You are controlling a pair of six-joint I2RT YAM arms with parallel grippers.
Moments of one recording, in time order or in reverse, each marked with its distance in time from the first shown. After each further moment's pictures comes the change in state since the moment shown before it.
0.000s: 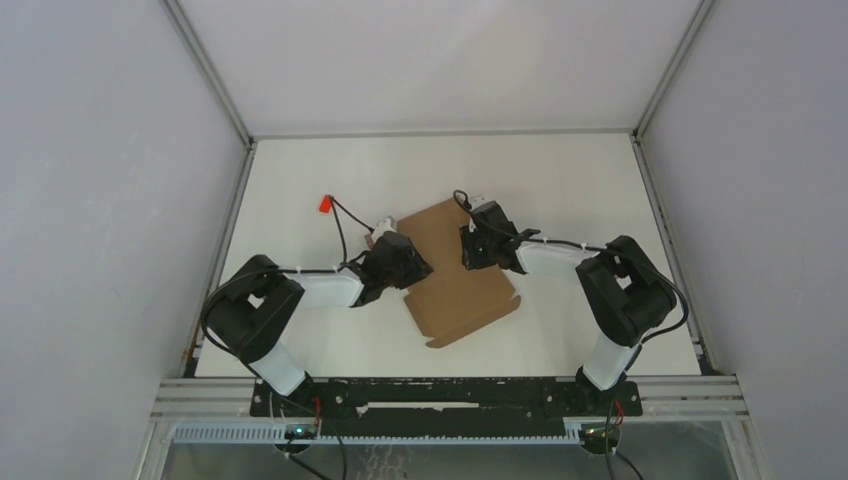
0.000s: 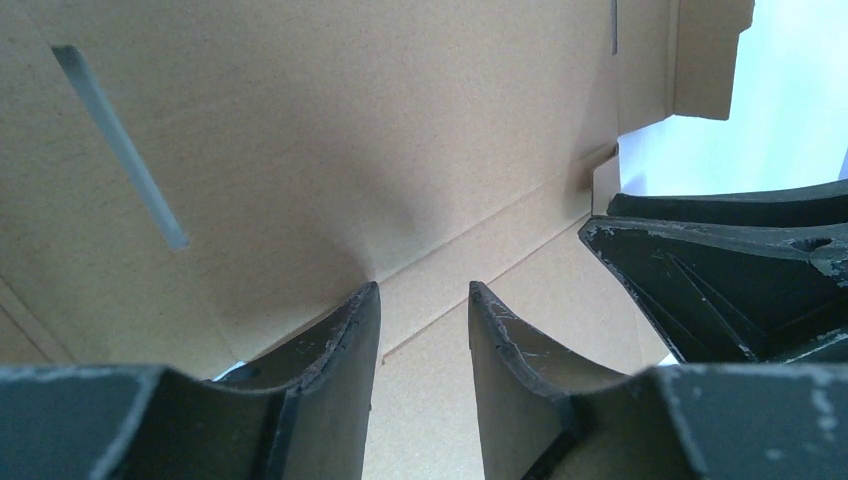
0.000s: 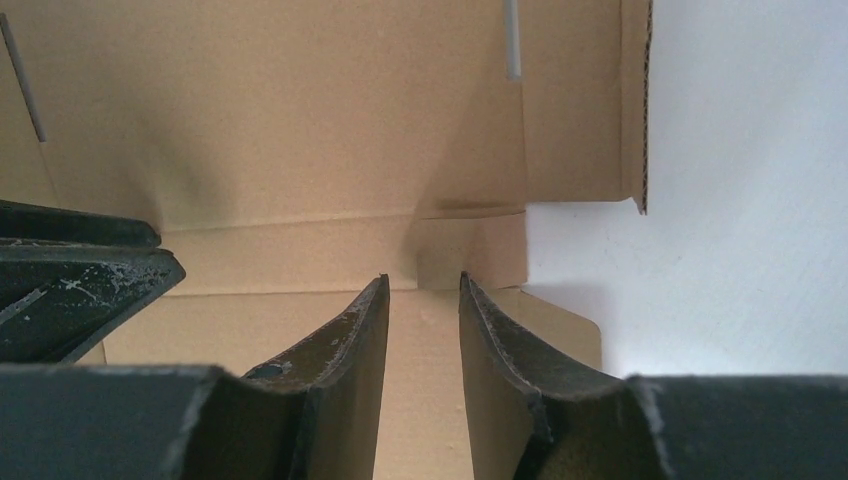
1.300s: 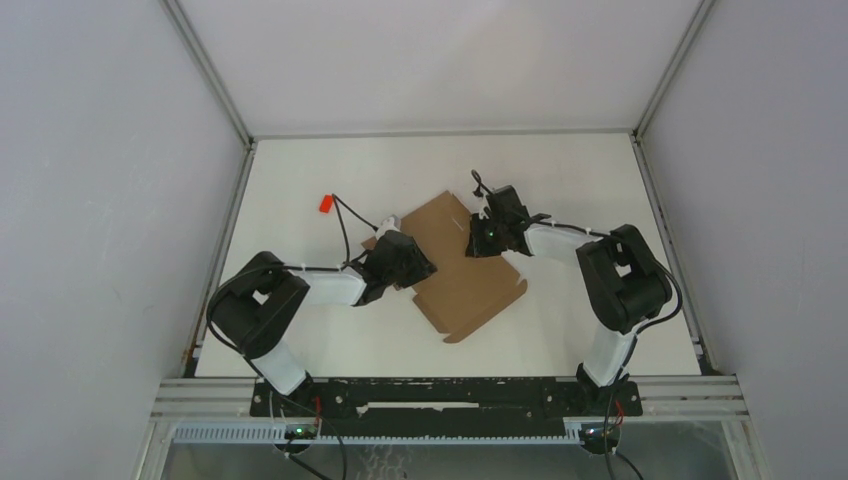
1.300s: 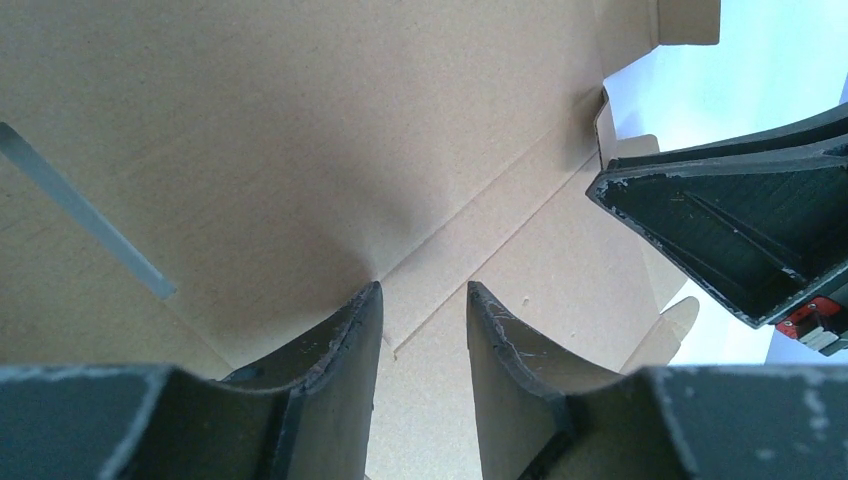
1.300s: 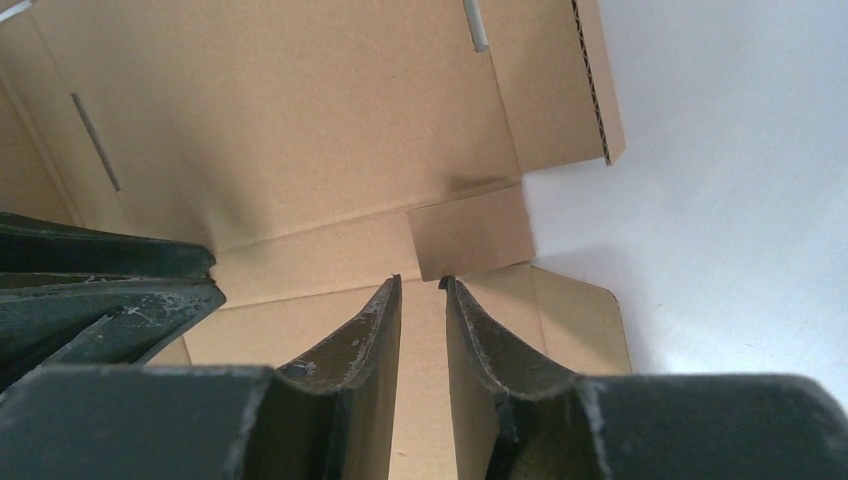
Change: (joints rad) left arm 0.000 0.033 0.013 0.042 0.036 0.010; right arm -0.131 0.074 0.087 -0.046 -0.216 0.017
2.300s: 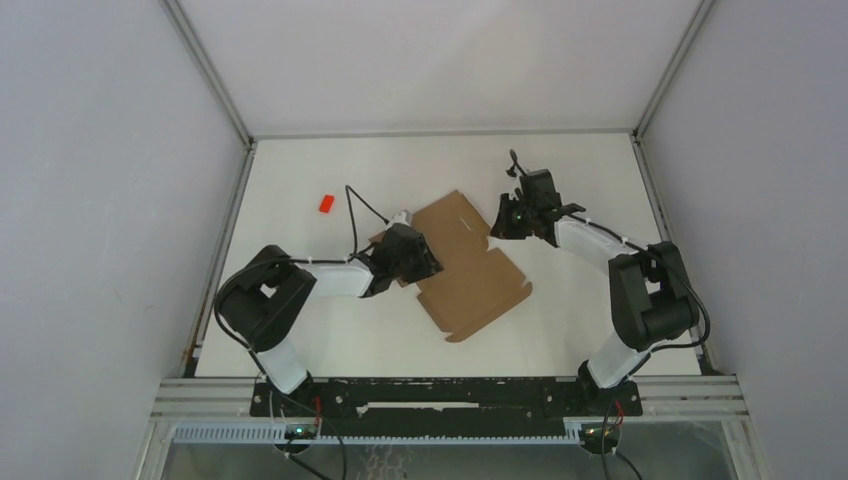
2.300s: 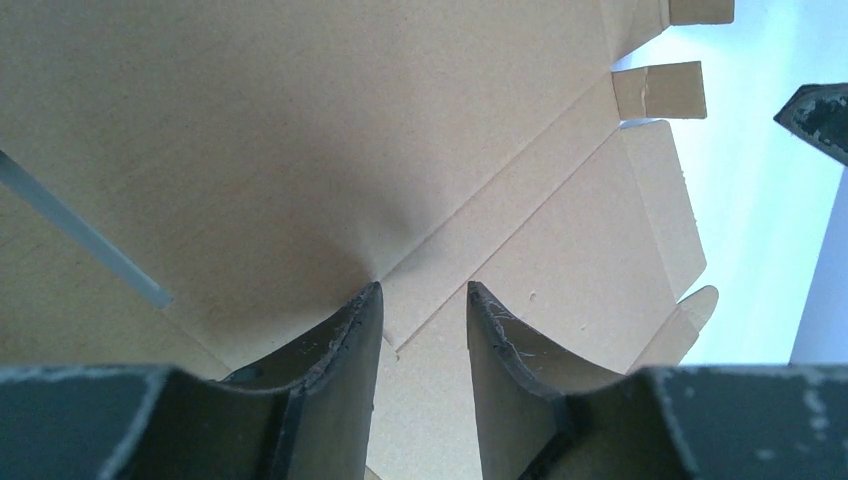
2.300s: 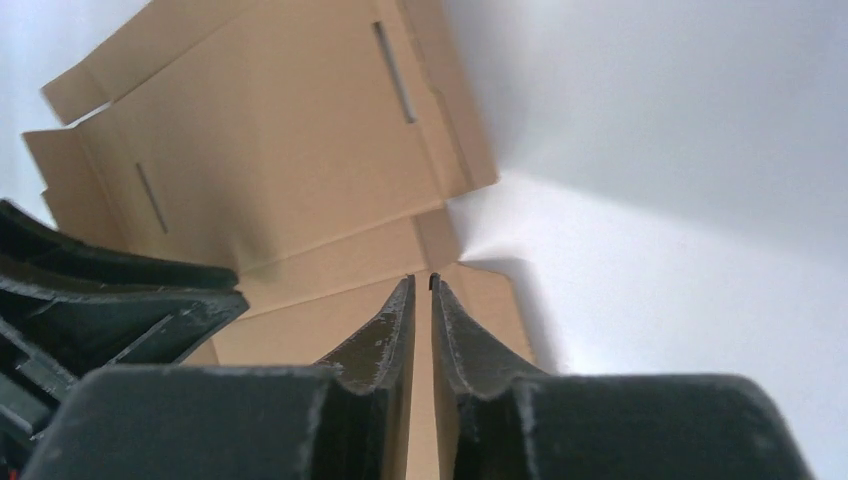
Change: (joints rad) left arm 0.000 0.044 0.074 -0.052 0.046 0.071; right arm -0.138 -0.147 0.008 -0.070 -0.030 0.007
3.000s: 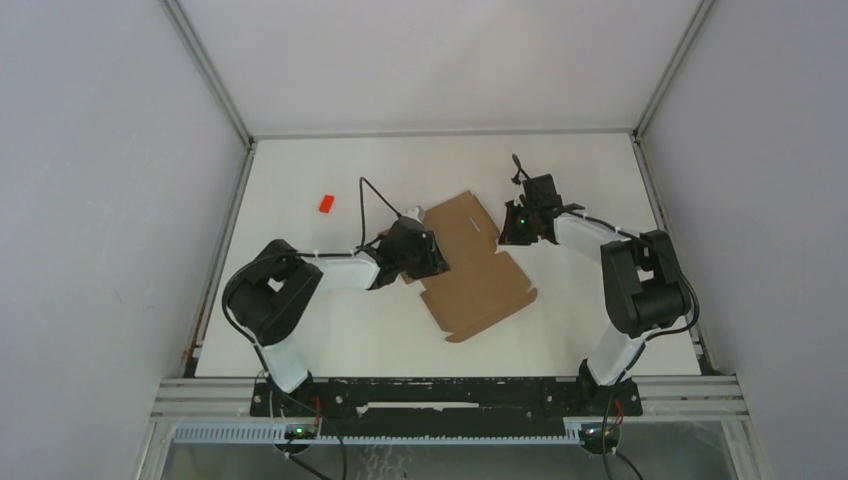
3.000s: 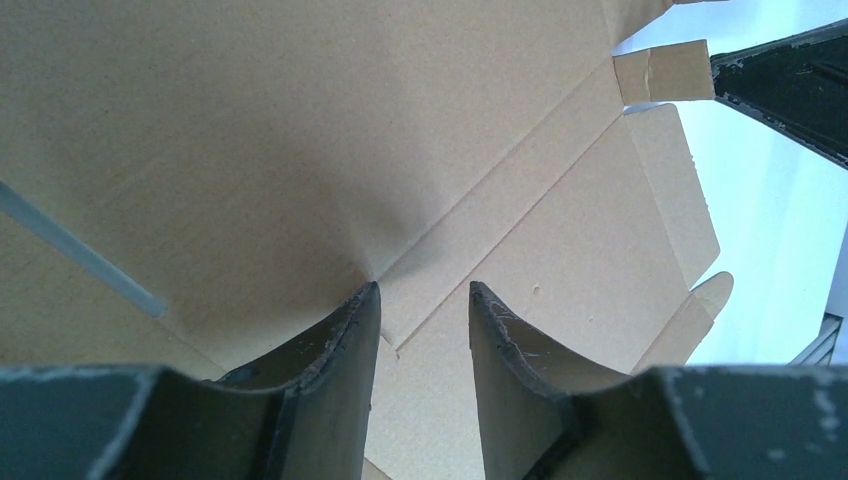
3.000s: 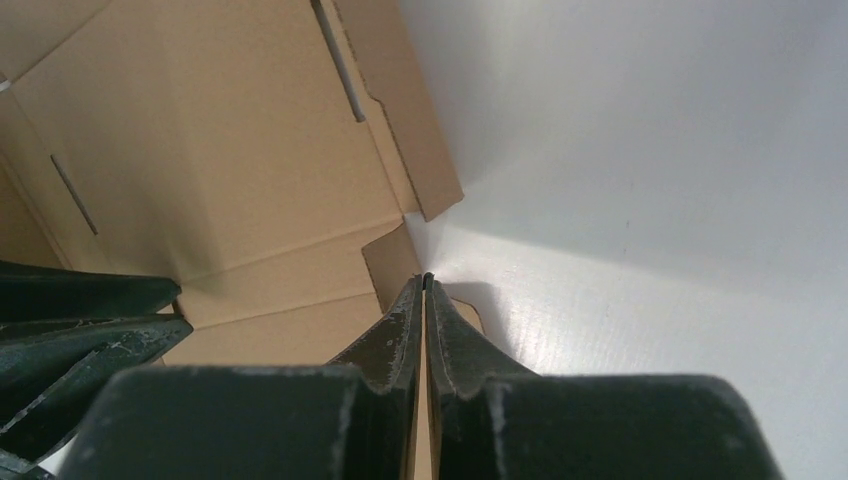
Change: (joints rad) left arm -0.002 0.061 0.101 -0.064 0.085 0.118; right arm -0.060 0.081 0.000 -0.040 0.021 -0.016
